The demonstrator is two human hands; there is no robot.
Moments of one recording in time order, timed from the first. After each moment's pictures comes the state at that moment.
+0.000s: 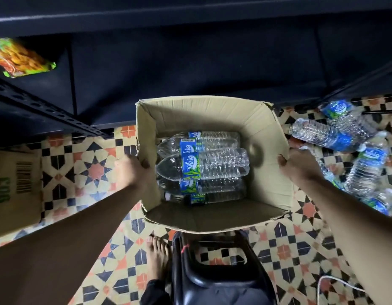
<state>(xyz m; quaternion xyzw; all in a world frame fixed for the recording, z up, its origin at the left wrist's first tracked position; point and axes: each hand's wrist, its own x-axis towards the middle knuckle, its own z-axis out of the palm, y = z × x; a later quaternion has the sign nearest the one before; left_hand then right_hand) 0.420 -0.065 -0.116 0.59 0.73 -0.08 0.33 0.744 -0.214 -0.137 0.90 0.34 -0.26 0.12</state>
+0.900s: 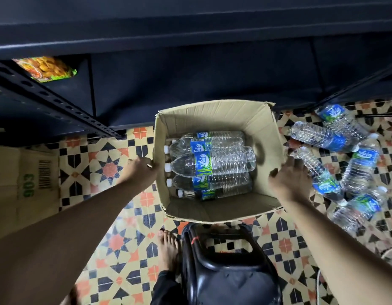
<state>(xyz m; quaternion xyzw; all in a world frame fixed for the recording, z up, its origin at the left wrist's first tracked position) 0.370 -0.055 -0.103 0.68 0.61 -0.16 0.38 0.658 -0.236 -0.104 0.94 0.30 -0.15 0.09</state>
